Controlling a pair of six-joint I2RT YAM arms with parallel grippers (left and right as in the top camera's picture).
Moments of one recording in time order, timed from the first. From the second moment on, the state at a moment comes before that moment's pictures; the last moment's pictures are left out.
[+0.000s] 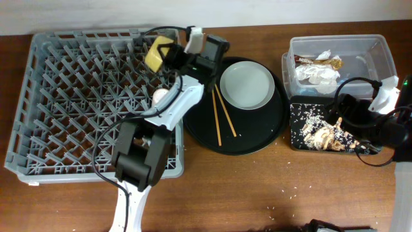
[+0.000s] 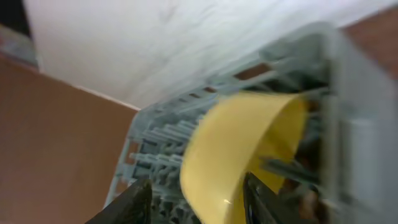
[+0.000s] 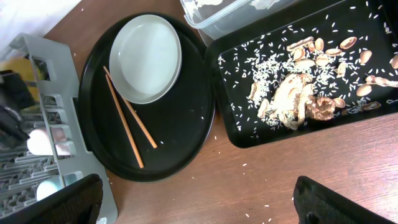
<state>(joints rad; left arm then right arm) -0.52 2.27 1.84 -0.32 -1.18 0.24 -0.35 1.19 1.44 -1.29 -0.34 0.25</state>
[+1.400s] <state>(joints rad) -0.56 2.33 1.96 -0.74 0.01 -0.37 -0.35 1.19 1.44 -1.29 -0.34 0.25</state>
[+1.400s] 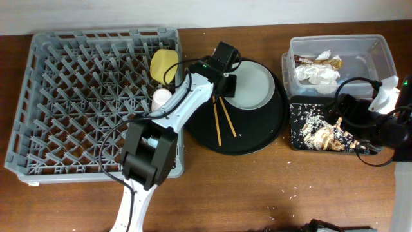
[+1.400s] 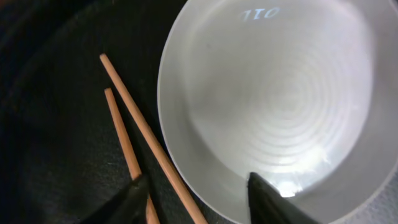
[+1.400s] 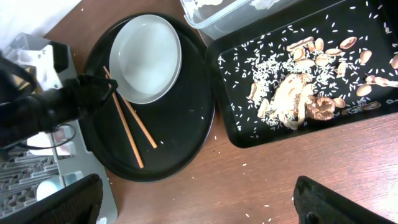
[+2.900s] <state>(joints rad) -0.56 2.31 2.43 -1.05 -0.17 -0.23 -0.35 1.19 1.44 -1.29 -0.34 0.25</state>
